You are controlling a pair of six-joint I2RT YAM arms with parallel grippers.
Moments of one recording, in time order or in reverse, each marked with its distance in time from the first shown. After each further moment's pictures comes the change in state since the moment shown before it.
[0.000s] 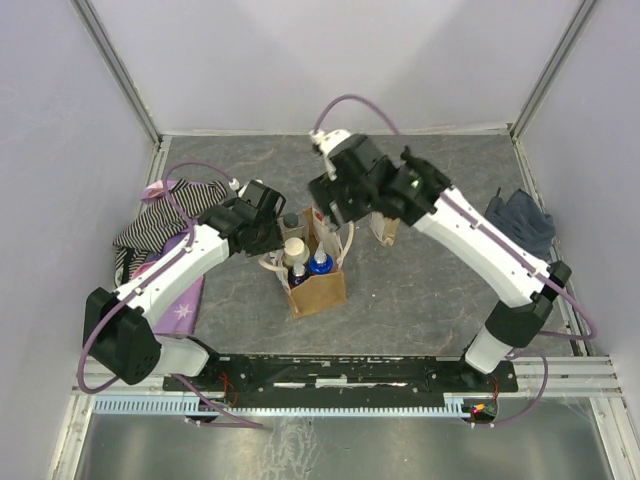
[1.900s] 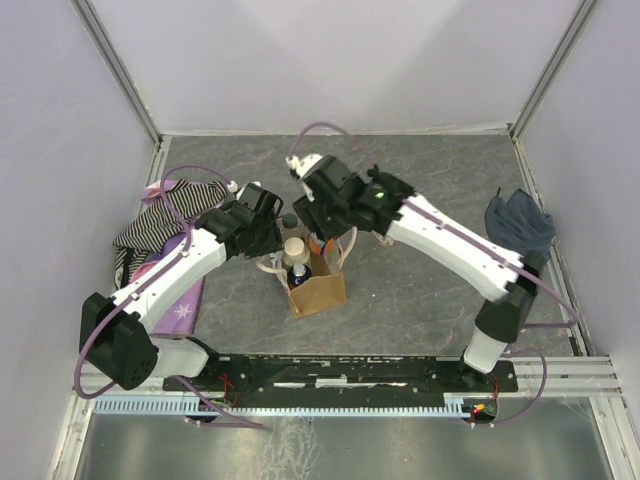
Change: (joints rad) left arm 0.005 -0.034 -0.033 0.018 0.014 -0.001; right arm 0.132 0.087 -0.157 0.106 -0.065 0.021
